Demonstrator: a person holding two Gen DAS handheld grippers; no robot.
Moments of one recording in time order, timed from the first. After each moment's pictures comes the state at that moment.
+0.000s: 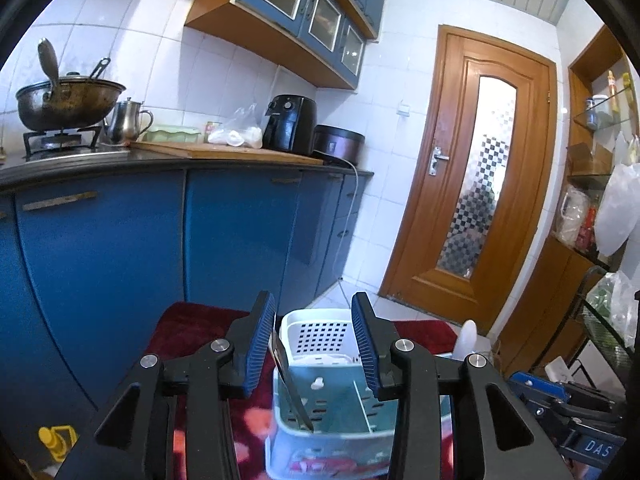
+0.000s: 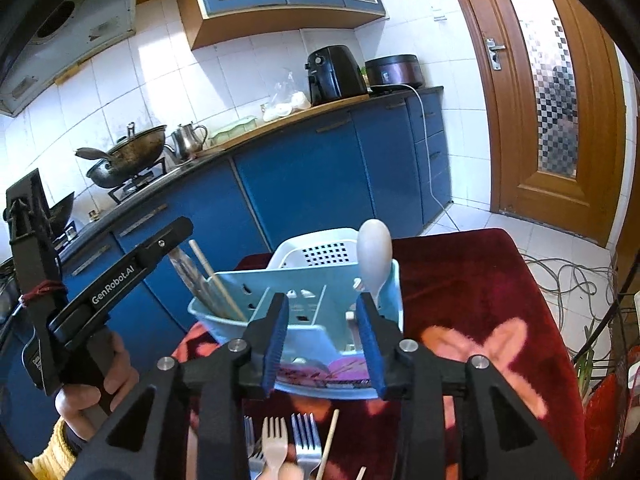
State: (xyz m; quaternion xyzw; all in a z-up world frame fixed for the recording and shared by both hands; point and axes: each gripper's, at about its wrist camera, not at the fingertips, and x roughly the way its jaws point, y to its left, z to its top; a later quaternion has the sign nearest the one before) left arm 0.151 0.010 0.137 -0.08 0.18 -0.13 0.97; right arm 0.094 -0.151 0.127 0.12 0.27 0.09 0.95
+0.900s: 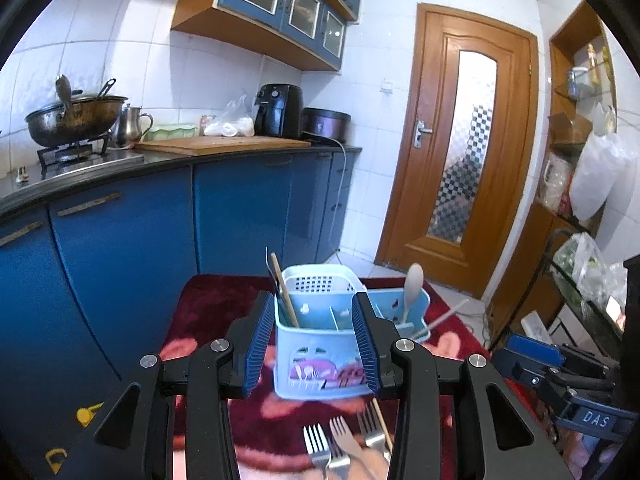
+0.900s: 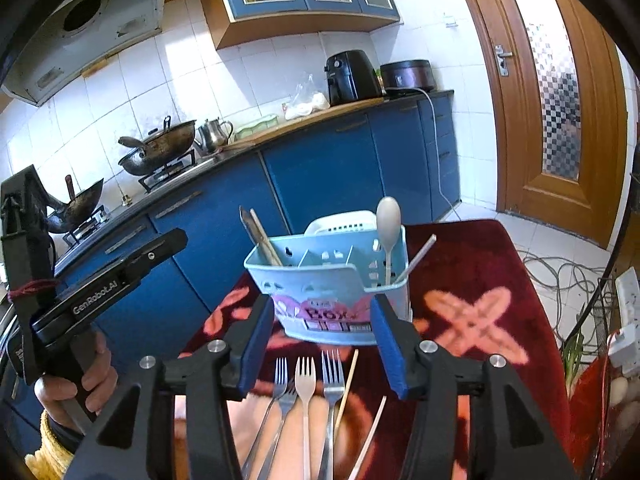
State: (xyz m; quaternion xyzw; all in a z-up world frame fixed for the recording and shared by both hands) left arm 0.050 0.015 0.167 -0.04 0.22 -0.14 0.97; right arm 0.014 -0.144 0.141 0.12 0.28 0.11 0.95
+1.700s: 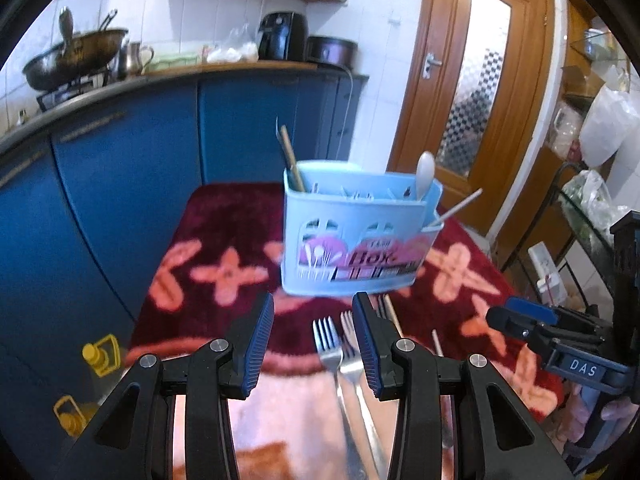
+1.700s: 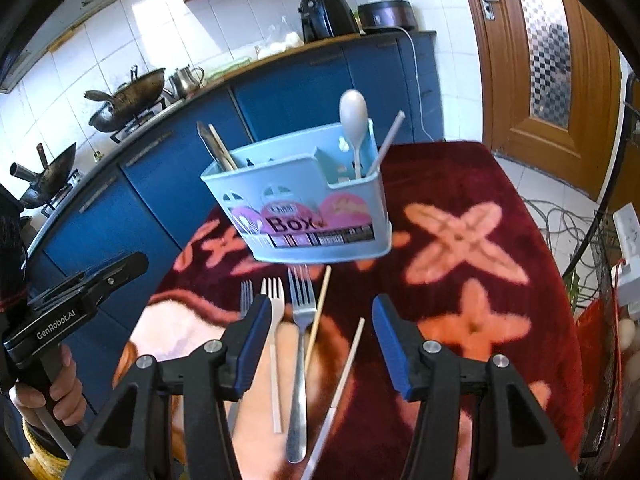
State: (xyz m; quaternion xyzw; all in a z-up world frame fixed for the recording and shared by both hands) left arm 0.032 0.021 0.103 -0.02 0.35 -0.13 0.93; right arm 0.013 -0.151 0.075 0.12 0.39 0.08 0.91
